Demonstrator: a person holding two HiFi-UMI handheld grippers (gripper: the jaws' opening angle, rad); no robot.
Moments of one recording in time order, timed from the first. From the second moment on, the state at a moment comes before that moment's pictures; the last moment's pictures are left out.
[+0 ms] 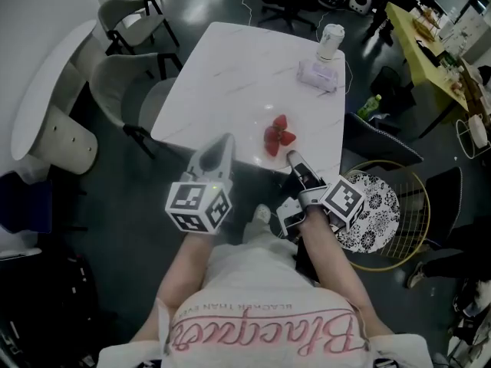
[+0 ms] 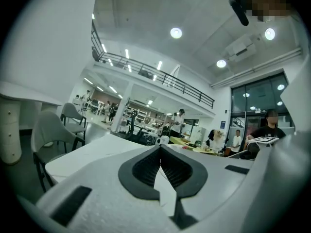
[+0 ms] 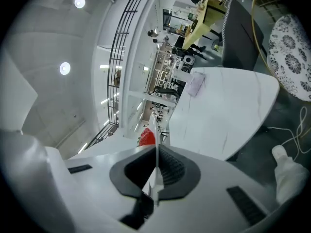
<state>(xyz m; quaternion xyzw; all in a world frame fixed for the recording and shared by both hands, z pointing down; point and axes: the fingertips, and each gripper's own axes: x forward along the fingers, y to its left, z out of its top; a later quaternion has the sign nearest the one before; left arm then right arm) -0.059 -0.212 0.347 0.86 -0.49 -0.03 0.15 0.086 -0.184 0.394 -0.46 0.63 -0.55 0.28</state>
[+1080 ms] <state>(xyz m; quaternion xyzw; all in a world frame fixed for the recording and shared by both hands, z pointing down) -0.021 -0.451 0.399 0.86 -0.48 0.03 0.20 0.111 -0.432 0.486 -0.49 0.58 -0.62 0.21</state>
